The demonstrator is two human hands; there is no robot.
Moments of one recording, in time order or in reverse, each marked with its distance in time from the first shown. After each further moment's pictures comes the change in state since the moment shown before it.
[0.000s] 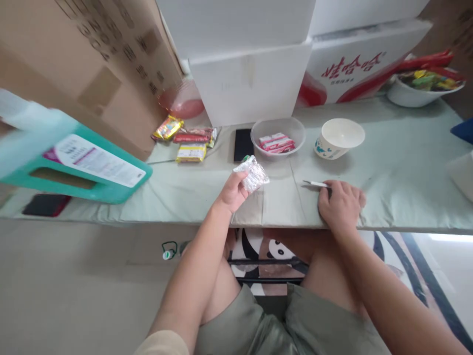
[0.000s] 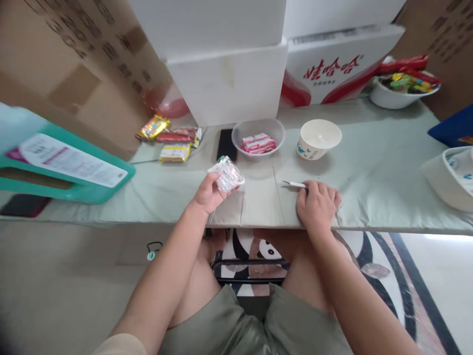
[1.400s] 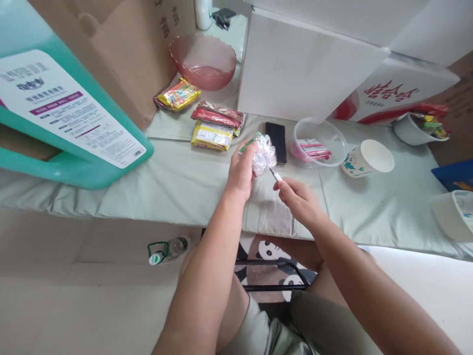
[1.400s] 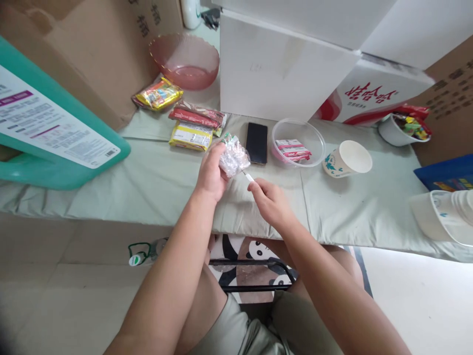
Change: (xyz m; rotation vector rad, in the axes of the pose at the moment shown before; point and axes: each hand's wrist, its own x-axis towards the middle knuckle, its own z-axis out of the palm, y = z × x) left_hand 0.021 0.046 -0.068 -0.242 0.127 0.331; right_hand 0.004 -0.209 -0.002 0.648 -0.692 -0.029
